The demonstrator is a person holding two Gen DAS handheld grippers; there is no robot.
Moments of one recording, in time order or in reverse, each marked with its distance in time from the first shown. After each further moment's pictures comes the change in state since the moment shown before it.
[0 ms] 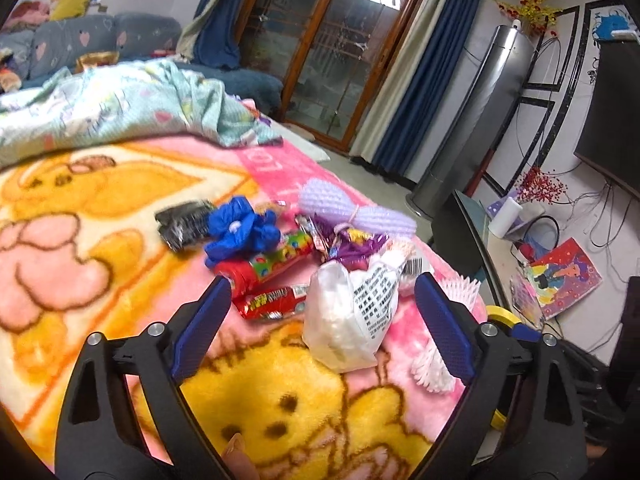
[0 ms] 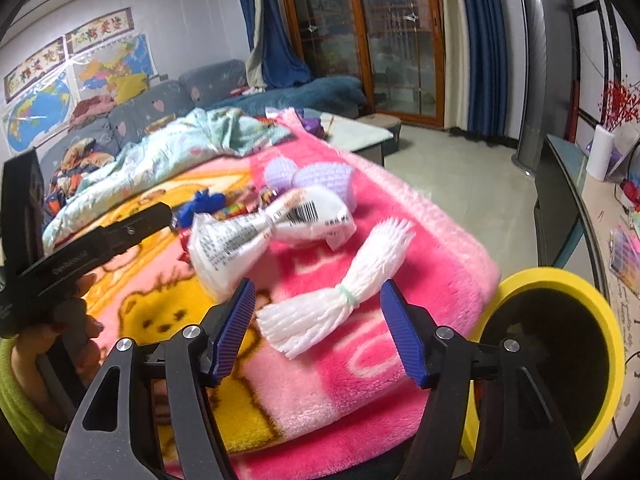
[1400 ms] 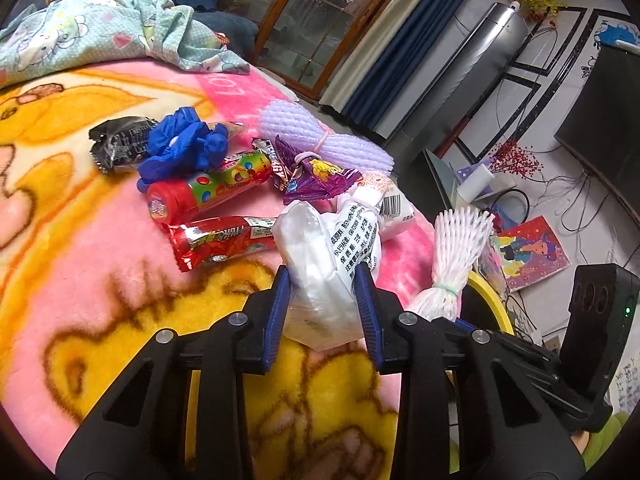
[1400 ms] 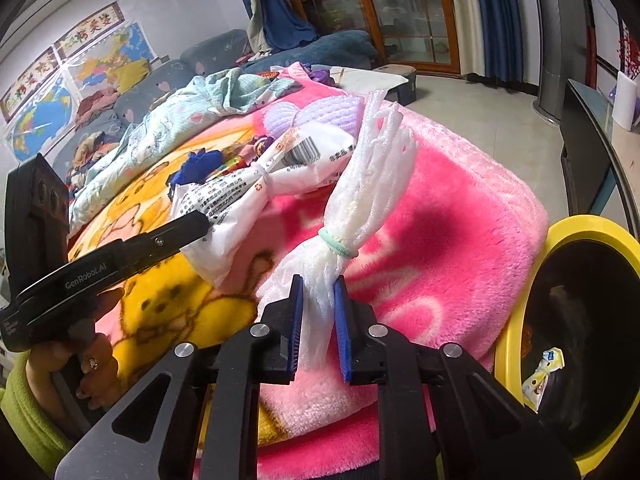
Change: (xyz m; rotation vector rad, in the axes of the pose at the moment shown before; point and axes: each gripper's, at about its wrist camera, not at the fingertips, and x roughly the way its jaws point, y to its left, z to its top) left arm 0.036 -0.002 -0.021 -0.056 0.183 -0.141; right arm 0.033 -0.016 -0.013 0.078 0.145 0.116
